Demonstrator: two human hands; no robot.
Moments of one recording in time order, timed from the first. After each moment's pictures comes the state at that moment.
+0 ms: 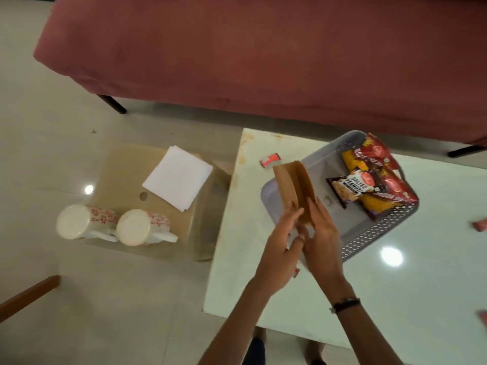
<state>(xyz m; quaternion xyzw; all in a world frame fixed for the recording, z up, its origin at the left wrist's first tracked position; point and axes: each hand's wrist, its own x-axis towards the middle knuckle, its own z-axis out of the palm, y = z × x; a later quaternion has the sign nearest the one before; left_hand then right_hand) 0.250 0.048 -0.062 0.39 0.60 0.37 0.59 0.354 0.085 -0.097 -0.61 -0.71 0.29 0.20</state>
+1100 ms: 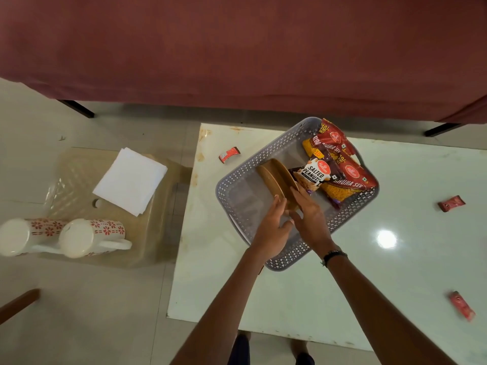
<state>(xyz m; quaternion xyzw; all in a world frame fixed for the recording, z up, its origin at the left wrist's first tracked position) 0.330 0.106 -0.119 0.44 0.65 0.17 0.59 0.452 0.143 -0.182 -0.56 -0.73 0.35 0.16</state>
